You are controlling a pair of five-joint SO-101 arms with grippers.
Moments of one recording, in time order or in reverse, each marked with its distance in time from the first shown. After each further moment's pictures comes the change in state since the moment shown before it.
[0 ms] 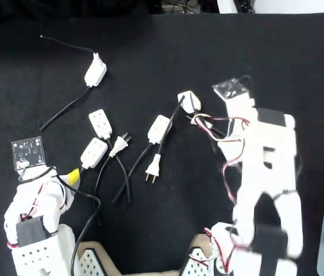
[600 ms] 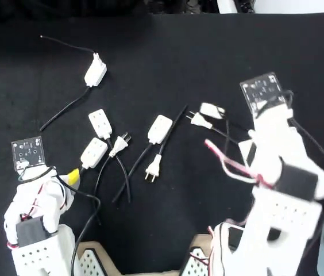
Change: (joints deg) left arm 0.0 0.0 0.0 0.0 0.0; right arm 6.3 -35.3 0.1 4.2 0.0
